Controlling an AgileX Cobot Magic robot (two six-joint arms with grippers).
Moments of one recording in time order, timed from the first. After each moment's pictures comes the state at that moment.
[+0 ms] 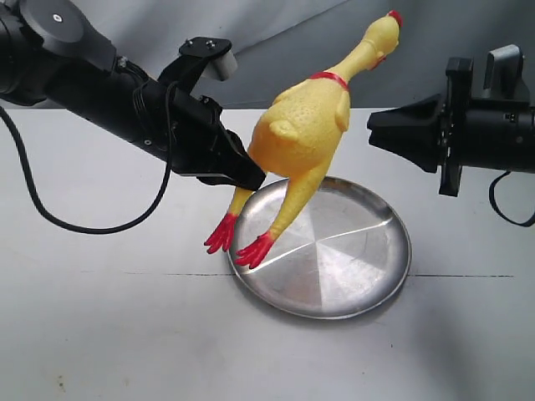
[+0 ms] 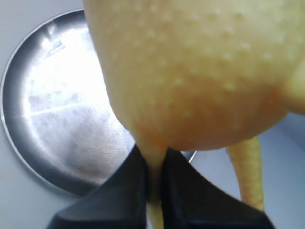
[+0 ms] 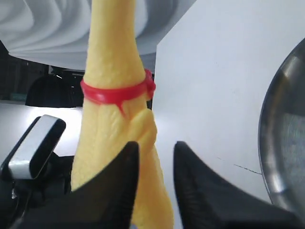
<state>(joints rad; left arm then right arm) -0.32 1.75 -1.28 -0.78 0.82 0.81 -0.09 1.74 -0.88 1.68 1.17 -0.95</state>
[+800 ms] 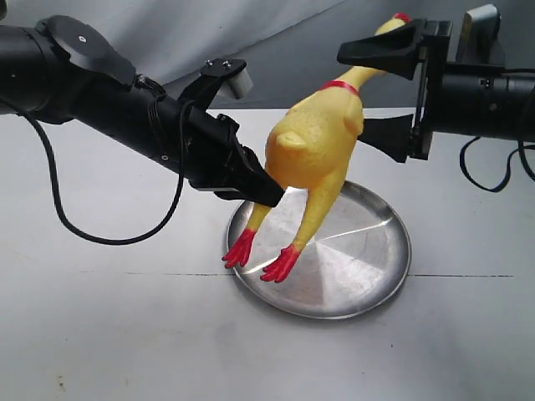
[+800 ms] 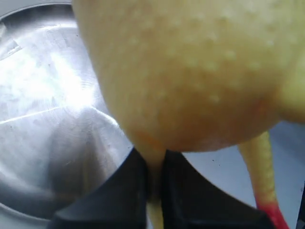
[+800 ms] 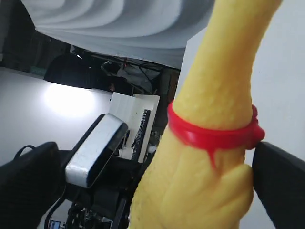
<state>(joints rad) -0.32 1.83 -1.28 -0.93 0.87 0.96 0.00 1.76 -1.00 1.73 1.20 -0.98</state>
